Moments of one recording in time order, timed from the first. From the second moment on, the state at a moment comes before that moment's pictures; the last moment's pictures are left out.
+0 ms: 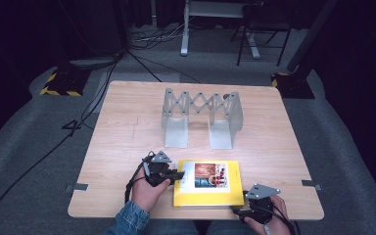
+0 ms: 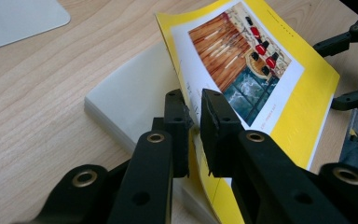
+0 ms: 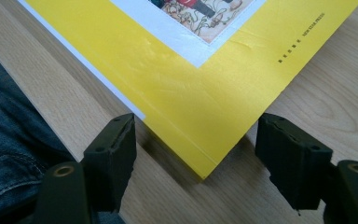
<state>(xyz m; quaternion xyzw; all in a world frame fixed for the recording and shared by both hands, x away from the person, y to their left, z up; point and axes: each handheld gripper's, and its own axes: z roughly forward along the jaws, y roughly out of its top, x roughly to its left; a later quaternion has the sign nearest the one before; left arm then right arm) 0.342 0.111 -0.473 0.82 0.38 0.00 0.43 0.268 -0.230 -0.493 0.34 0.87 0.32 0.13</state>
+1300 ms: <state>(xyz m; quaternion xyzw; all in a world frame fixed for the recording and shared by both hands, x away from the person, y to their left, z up) 0.324 0.109 -0.441 0.83 0.34 0.02 0.45 0.265 -0.234 -0.485 0.34 0.87 0.33 0.15</state>
